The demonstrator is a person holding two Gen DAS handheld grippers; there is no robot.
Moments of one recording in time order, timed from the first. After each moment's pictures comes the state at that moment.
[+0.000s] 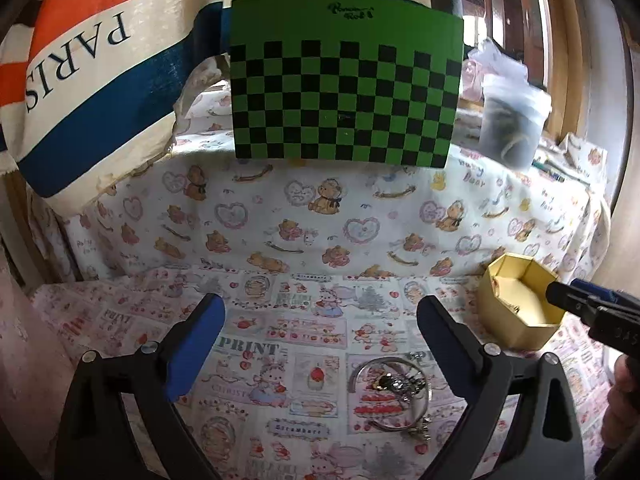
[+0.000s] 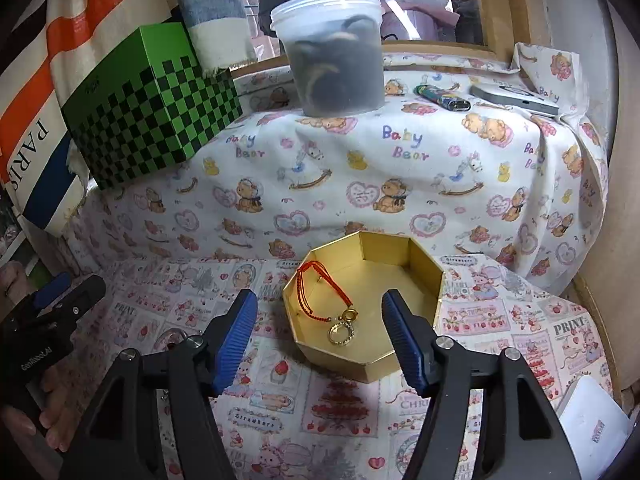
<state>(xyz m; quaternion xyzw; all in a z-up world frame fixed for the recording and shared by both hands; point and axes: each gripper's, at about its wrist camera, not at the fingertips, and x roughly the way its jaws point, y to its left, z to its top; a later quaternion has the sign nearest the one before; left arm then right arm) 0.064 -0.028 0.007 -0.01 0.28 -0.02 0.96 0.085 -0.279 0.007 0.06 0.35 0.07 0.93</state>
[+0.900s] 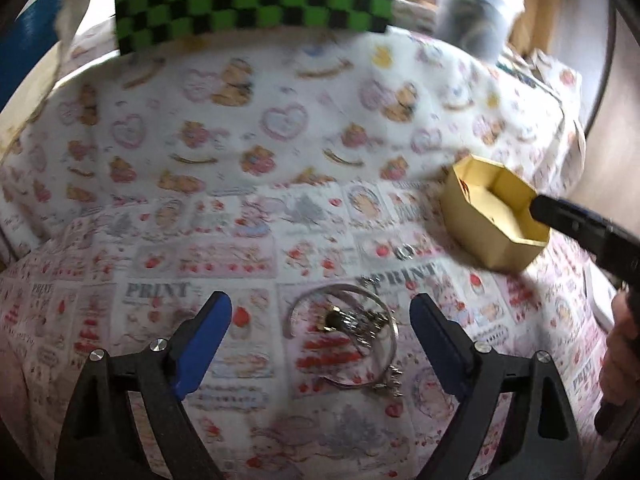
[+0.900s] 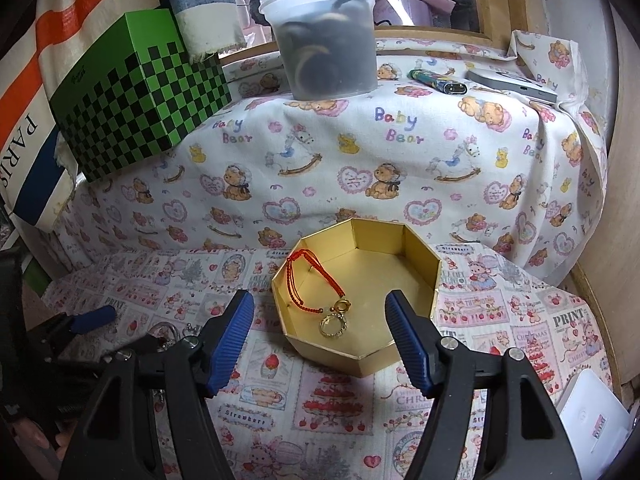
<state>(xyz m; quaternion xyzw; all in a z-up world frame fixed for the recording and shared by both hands) 0.089 -0.063 -0.043 0.02 0.41 -0.13 0.90 0.089 -0.282 0.000 0.06 0.36 0.05 0.93</state>
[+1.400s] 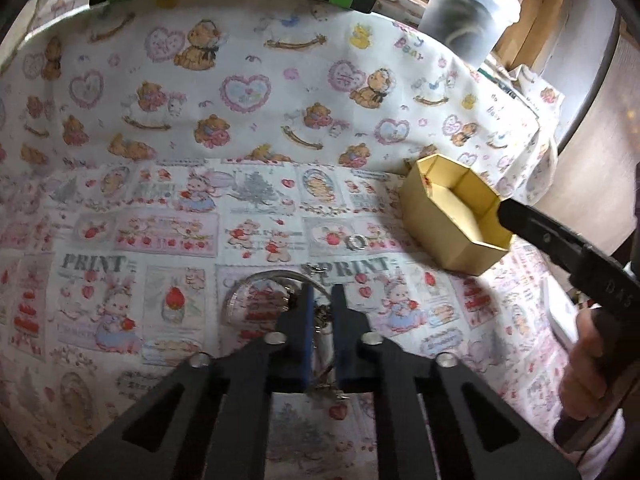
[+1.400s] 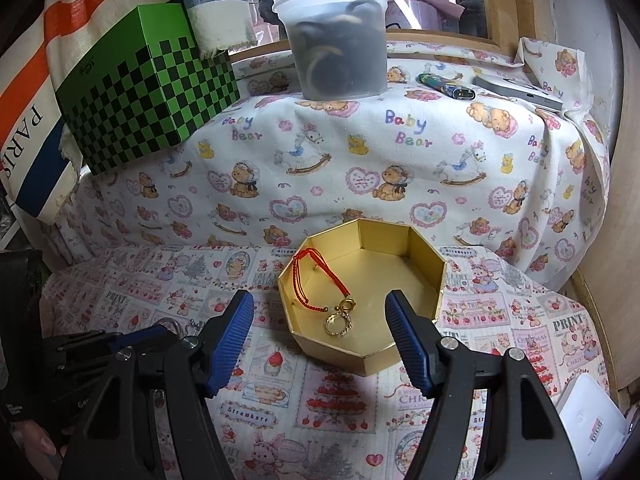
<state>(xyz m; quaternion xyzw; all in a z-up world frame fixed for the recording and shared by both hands) 0.098 -0.065 -0.051 -0.07 0.44 -0.20 0.87 0.086 -0.277 0.002 0.05 0.36 0.06 0.93</state>
